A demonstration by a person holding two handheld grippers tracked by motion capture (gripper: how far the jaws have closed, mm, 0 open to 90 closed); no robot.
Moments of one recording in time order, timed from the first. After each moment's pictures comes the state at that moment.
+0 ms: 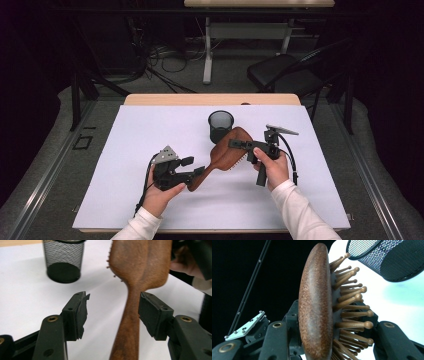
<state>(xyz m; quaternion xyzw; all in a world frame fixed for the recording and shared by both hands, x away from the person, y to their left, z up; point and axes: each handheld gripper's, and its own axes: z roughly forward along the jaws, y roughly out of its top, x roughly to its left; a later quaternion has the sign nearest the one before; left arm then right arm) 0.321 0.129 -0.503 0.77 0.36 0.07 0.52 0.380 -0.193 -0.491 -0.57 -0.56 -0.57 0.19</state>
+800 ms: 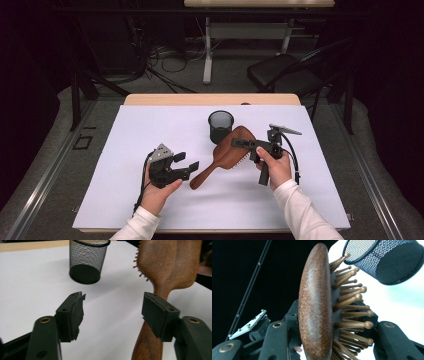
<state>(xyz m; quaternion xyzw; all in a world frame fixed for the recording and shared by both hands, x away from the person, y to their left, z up) 0.327 0.138 -0.506 0.76 0.40 0.11 0.51 0.381 -0.200 -0.490 -0.57 -0.56 -0.58 0.18</state>
